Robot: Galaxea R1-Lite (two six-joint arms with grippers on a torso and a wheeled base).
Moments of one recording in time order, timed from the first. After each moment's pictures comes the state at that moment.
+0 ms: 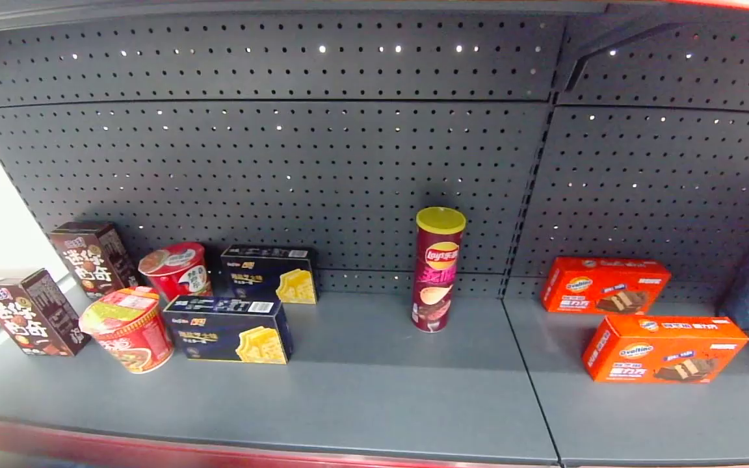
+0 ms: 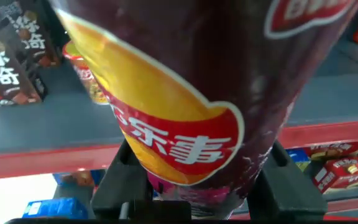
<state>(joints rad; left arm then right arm) -0.11 0.25 -0.15 -0.06 -0.07 -0.03 0.00 0.00 0.00 0.00 -0.03 0.00</state>
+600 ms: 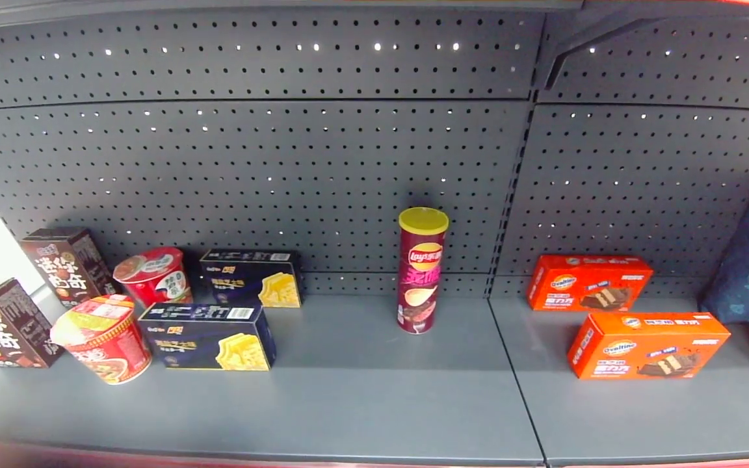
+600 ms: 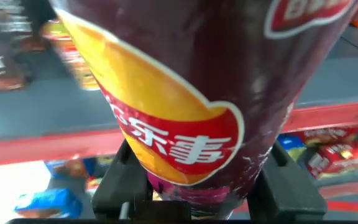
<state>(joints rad) -0.11 0.15 -0.15 0.06 -0.07 -0.03 0.00 0.00 0.00 0.00 -0.03 0.00</state>
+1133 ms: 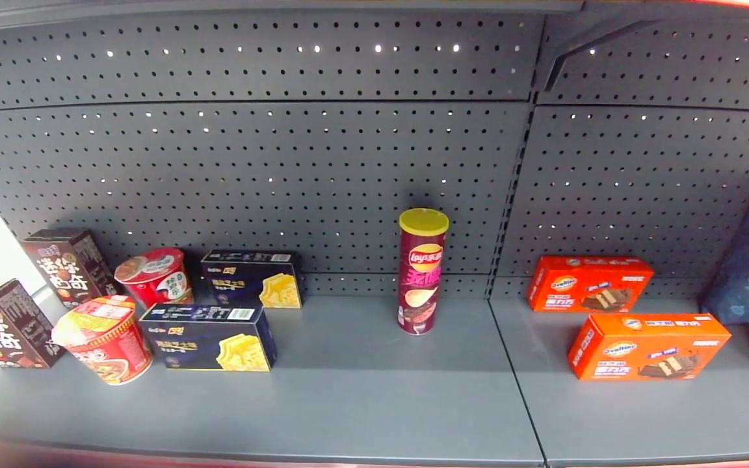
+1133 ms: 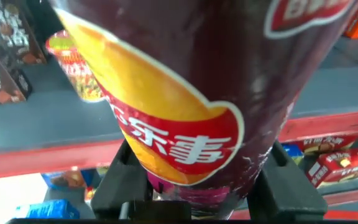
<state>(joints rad) -0.11 0.13 -0.18 0.06 -0.07 -0.03 0.00 0.00 0.00 0.00 -0.03 0.00</state>
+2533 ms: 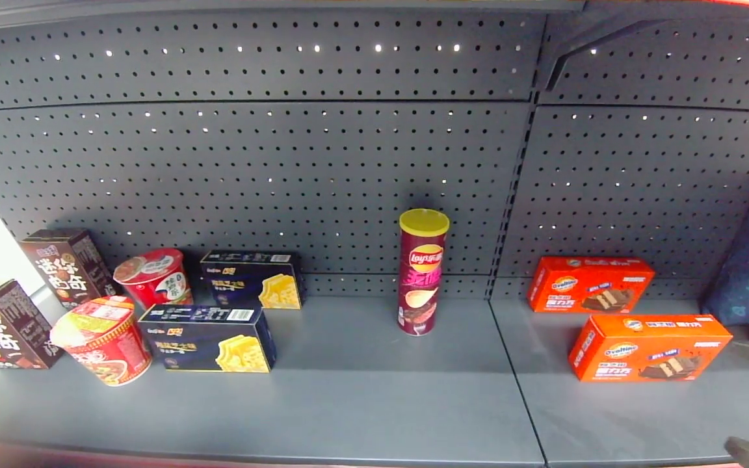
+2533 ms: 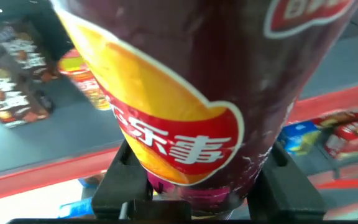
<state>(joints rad) -0.07 0.22 -0.38 0.28 -0.15 0.13 0.57 0.81 -0.48 -0.19 0.23 -0.01</state>
